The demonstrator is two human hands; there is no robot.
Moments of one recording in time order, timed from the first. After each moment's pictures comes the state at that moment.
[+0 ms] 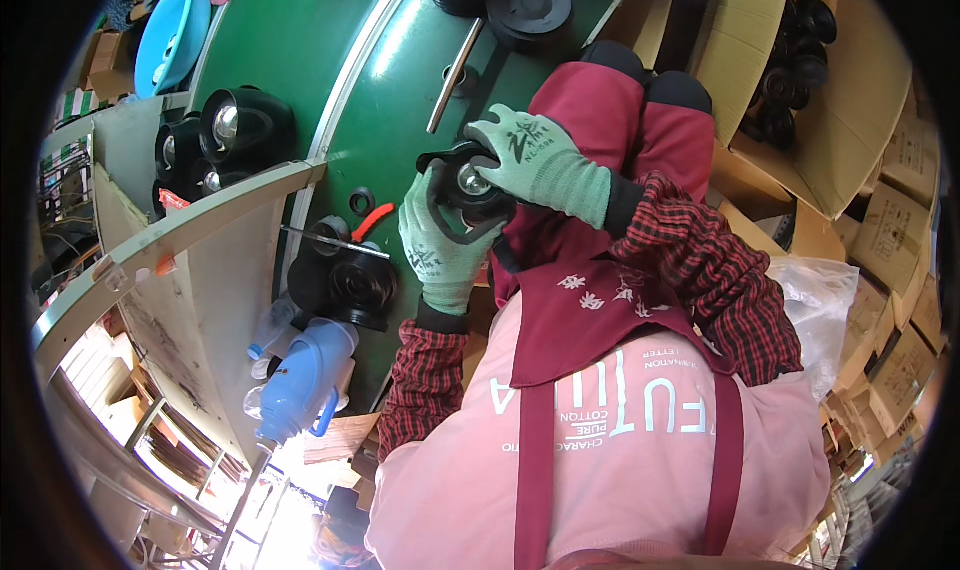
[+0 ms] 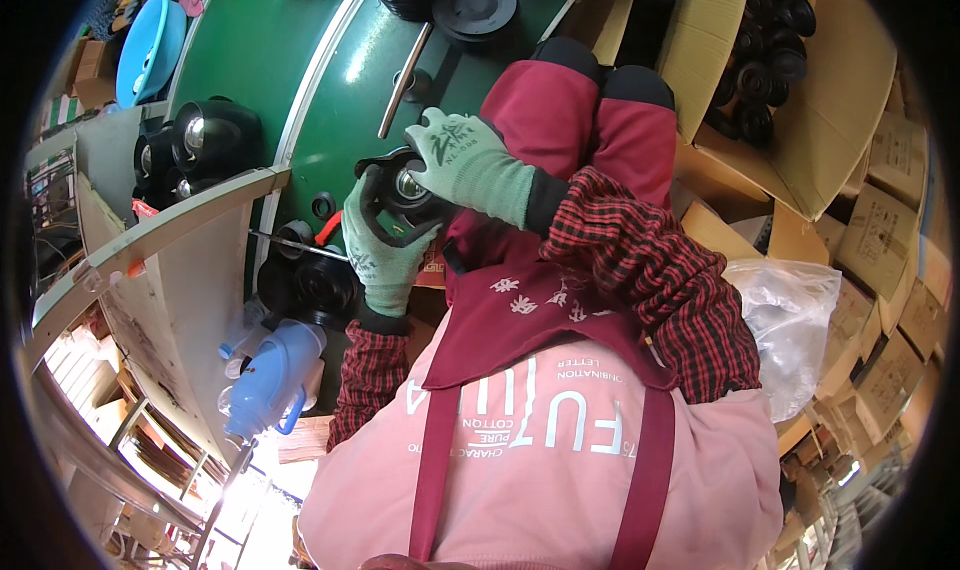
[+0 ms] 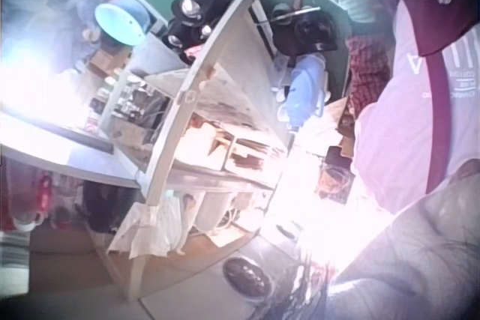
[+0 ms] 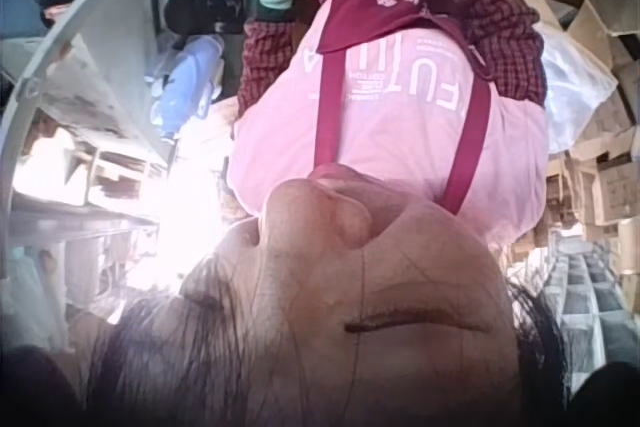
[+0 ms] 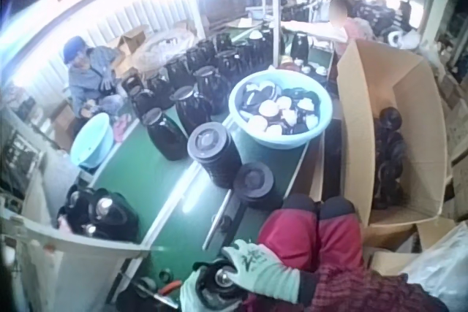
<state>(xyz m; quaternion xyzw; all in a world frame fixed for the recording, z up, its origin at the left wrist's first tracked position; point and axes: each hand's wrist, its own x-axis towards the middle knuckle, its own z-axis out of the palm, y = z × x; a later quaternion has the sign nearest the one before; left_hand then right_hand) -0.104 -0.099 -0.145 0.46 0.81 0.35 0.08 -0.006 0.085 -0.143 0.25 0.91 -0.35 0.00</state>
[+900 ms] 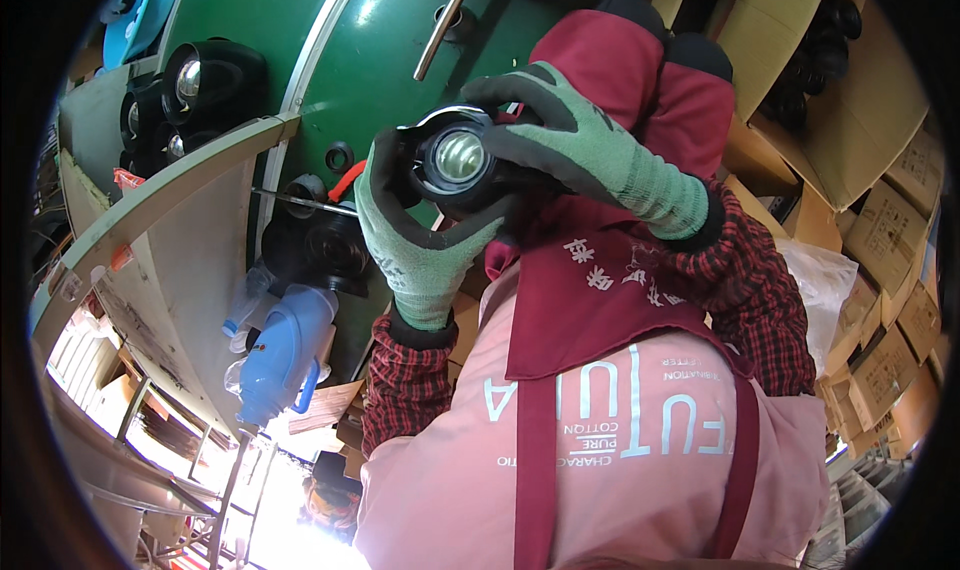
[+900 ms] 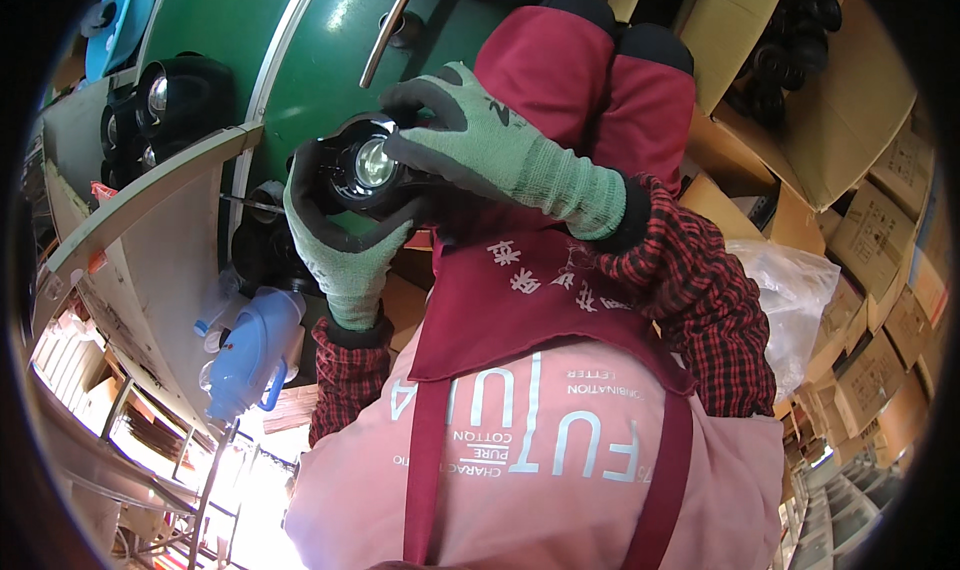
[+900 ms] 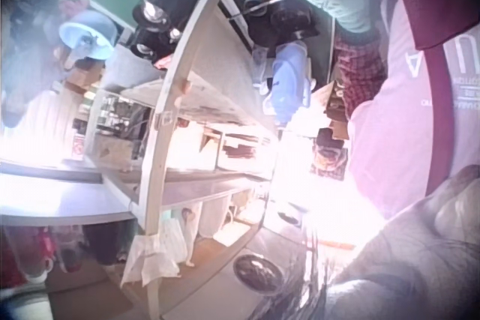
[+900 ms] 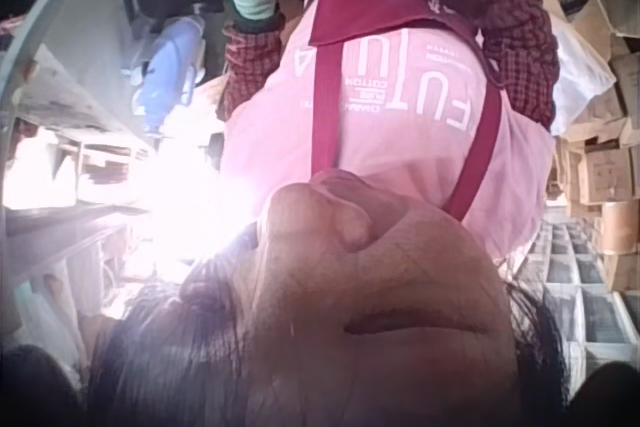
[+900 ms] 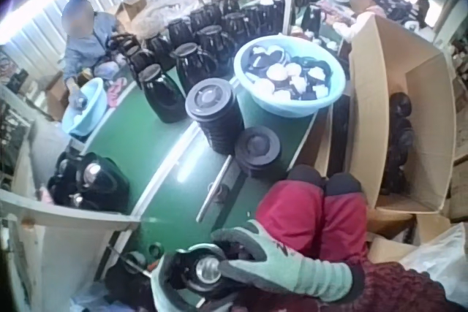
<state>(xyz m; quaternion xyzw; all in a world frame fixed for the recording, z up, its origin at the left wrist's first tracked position) -0.103 -0.106 -0.102 0.43 0.81 0.39 0.11 0.035 0.085 -0.147 0.01 0.88 -0.41 -0.24</state>
